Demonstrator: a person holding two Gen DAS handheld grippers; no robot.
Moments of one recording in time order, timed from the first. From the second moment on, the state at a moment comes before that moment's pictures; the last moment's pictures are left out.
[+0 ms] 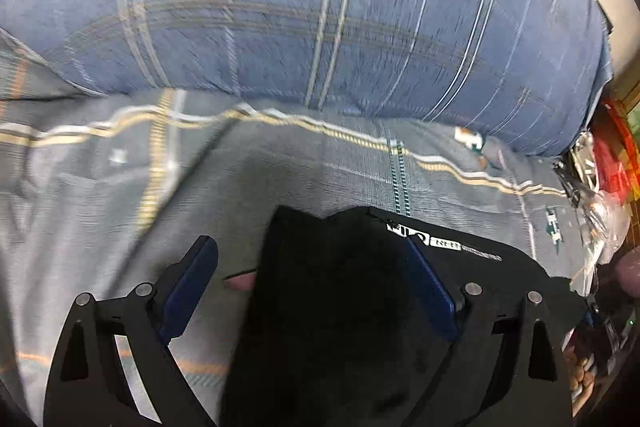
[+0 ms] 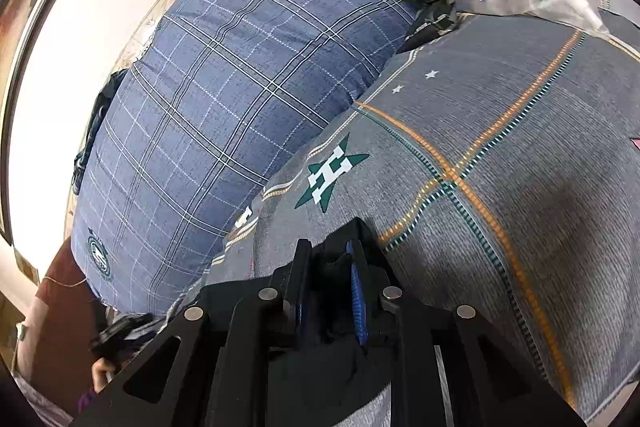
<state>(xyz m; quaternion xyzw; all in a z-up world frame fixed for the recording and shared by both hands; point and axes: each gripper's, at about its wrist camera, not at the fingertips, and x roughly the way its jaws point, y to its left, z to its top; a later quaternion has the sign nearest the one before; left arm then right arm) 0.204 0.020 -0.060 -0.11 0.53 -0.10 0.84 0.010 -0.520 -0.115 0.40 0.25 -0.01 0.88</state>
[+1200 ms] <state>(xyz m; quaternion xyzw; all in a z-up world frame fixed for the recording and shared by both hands) -0.040 0.054 -0.040 0.04 0.39 -0.25 0.89 -0.008 -0.530 -0.105 0.41 0.22 0.00 0.89</state>
